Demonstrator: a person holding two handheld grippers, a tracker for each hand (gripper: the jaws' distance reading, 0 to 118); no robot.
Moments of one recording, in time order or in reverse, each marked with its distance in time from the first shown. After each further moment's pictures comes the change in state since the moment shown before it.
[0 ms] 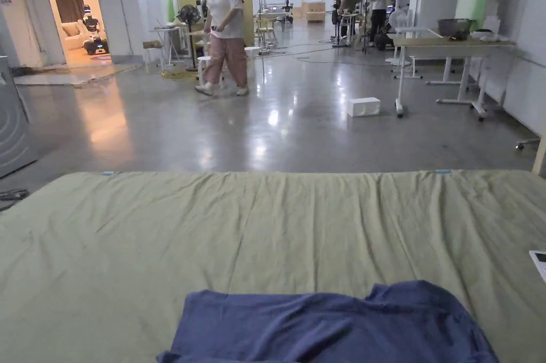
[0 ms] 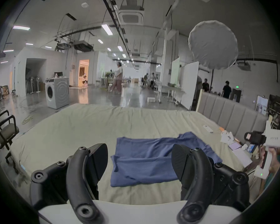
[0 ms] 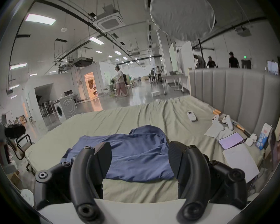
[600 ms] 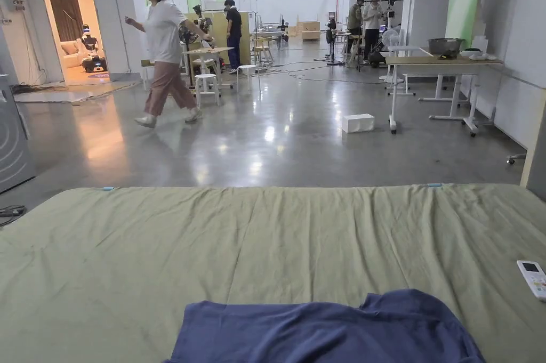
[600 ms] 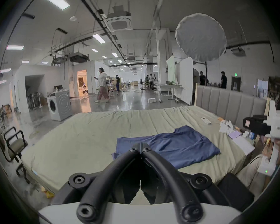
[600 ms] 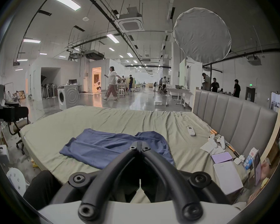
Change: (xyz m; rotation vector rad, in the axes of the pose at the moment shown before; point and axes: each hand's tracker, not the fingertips) left arm 0.043 -0.017 0.045 -0.004 0.032 -0.097; right arm -0.069 0.010 0.040 0.065 0.010 0.219
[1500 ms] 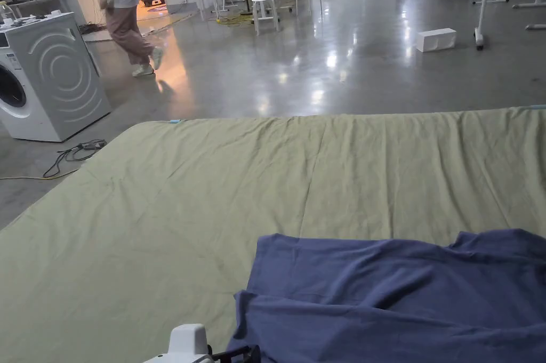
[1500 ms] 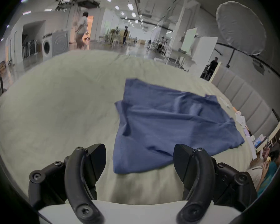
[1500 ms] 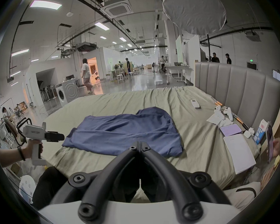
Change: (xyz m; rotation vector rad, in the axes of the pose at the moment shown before) left arm -0.123 -0.147 -0.252 -0.493 -0.053 0.262; right arm 0.025 -0.044 -0.027 -0.227 0.028 -0.171
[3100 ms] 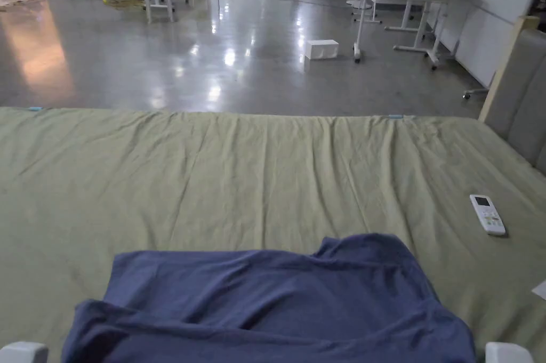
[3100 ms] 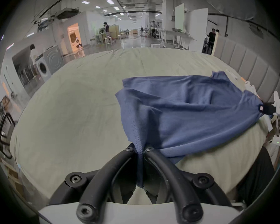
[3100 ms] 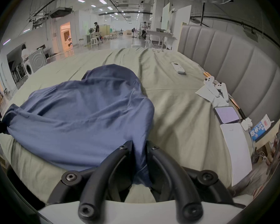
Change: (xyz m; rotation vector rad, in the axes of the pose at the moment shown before) left arm 0.027 0.011 0.043 -0.077 0.126 -0.239; right arm 0.086 -0.023 -0.166 -0.363 -0.258 0.036
